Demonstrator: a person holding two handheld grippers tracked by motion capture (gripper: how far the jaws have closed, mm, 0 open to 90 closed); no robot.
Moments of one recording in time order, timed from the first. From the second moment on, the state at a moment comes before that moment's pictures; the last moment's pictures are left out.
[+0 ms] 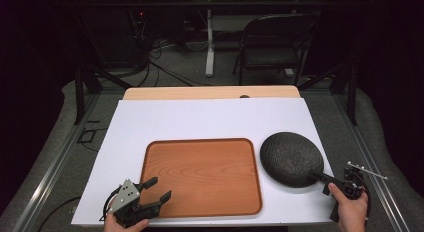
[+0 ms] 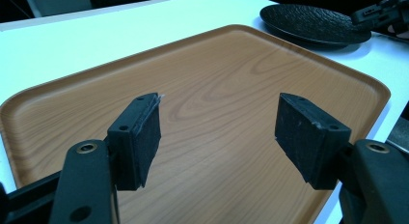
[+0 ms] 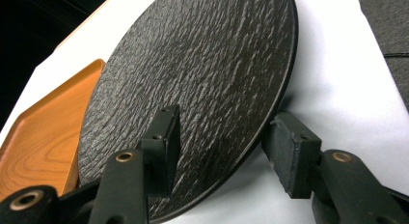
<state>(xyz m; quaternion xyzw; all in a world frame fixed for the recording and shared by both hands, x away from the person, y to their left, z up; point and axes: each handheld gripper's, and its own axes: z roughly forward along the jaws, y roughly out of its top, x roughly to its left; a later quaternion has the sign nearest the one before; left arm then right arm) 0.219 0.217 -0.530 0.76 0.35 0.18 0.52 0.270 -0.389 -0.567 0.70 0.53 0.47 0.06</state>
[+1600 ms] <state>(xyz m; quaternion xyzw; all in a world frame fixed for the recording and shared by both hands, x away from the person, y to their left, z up) 0.221 0.217 -0.531 0.76 0.36 0.18 0.51 0.281 -0.401 -0.566 0.75 0.46 0.47 0.00</state>
